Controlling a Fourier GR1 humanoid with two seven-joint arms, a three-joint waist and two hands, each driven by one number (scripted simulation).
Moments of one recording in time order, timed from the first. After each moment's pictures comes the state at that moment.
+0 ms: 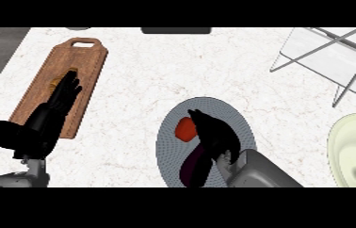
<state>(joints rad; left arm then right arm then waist) -0.06 0.31 -0.03 -1.67 0.12 0.02 0.15 -0.48 -0.20 0.73 -1.56 0.25 0.19 1.09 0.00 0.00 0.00</state>
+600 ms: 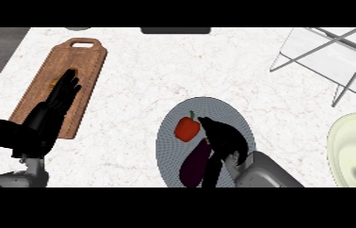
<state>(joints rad) -0.07 0.30 -0.01 -1.68 0.11 0.00 0.16 -0.42 -0.24 0.71 -1.53 0.24 0.26 1.06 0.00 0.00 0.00</state>
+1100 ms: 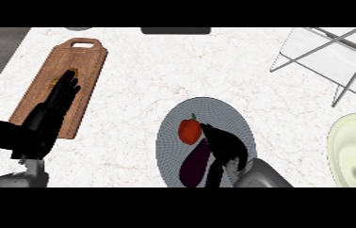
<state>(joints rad) -0.06 0.28 0.01 -1.68 0.09 -0.01 0.16 -0.34 -0.21 0.70 -1.49 0.28 0.30 1.02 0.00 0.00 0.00</state>
